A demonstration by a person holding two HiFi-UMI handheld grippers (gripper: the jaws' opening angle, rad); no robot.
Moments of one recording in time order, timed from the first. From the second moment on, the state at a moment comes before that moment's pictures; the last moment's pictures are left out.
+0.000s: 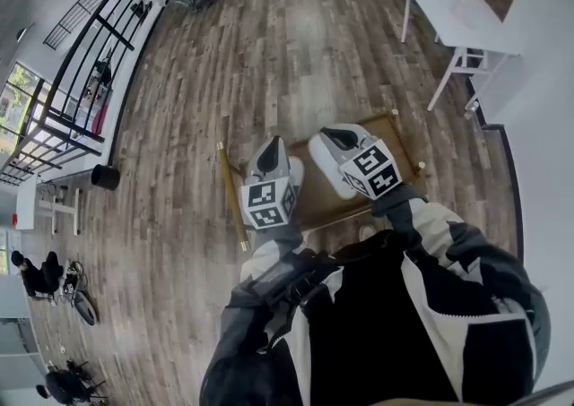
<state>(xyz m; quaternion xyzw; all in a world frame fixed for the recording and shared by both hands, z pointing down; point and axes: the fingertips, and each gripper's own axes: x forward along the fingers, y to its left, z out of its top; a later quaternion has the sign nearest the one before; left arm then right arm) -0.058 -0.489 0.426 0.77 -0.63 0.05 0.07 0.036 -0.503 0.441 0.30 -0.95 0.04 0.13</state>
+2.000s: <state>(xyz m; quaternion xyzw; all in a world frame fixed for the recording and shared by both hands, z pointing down) -0.117 -0.487 0.704 0.71 -0.53 0.41 0.24 0.035 -0.555 0.479 0.30 -0.94 0.05 0.19</state>
